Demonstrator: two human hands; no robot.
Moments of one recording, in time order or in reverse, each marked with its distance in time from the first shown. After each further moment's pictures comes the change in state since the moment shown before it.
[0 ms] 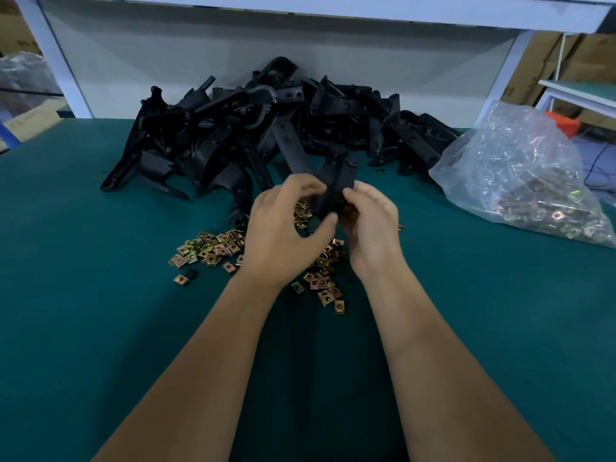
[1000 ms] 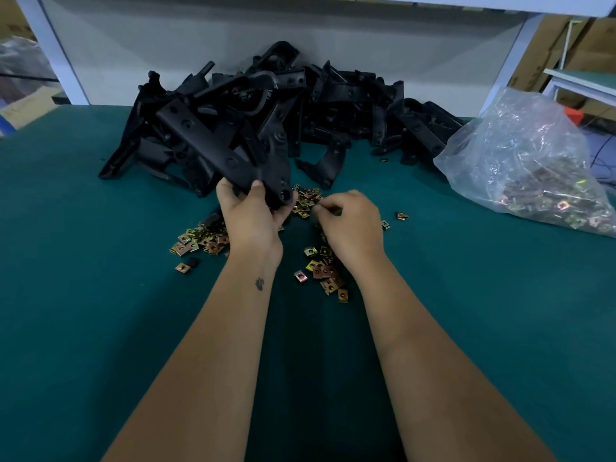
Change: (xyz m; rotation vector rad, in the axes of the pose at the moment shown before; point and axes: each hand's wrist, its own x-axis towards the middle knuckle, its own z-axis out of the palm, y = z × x) left_hand 0.018 -0.013 0.001 -1.063 0.518 -0.855; right_hand 0.000 0.024 0.000 -1.170 -0.065 -0.366
